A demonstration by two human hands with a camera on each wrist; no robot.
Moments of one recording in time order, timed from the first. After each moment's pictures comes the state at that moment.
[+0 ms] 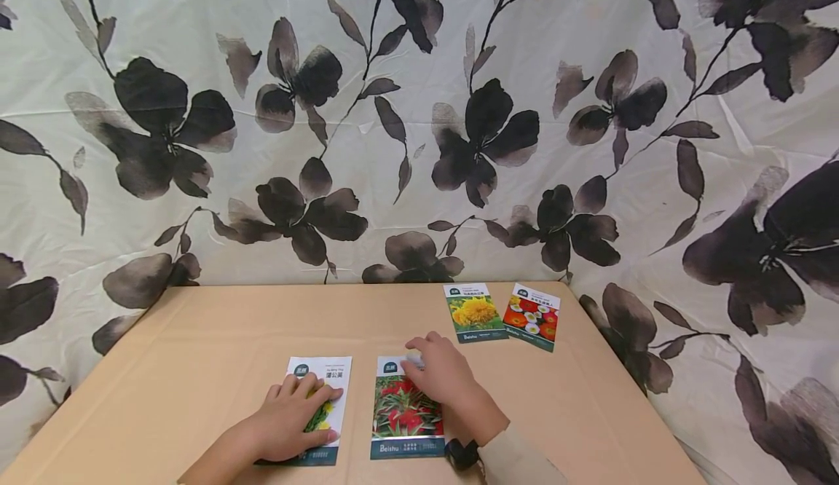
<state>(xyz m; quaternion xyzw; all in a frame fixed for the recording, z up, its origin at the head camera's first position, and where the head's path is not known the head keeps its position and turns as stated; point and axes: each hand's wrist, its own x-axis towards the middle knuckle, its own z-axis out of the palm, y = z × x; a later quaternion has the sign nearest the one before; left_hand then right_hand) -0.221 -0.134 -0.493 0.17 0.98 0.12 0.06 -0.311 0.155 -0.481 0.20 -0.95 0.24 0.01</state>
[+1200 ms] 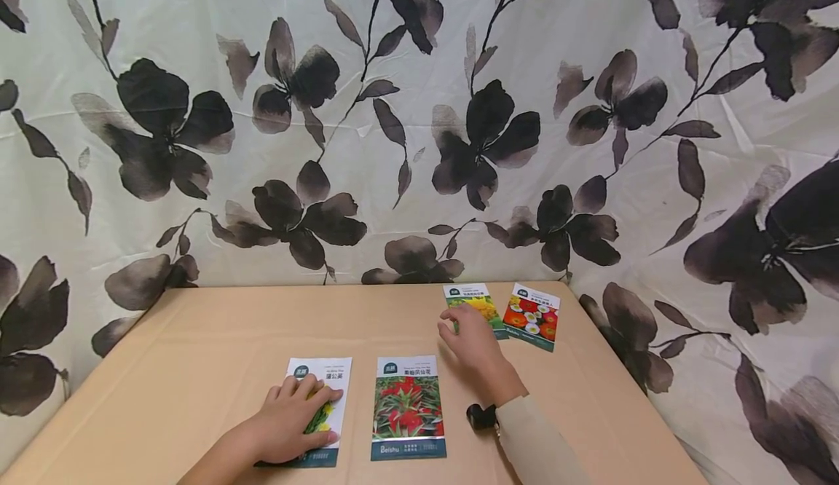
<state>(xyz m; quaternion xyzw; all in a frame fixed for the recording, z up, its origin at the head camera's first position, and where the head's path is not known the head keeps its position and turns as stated) -0.221 -0.133 -0.493 0.17 0.98 0.12 0.06 -0.373 0.204 -0.484 0.16 -0.94 0.28 0.11</state>
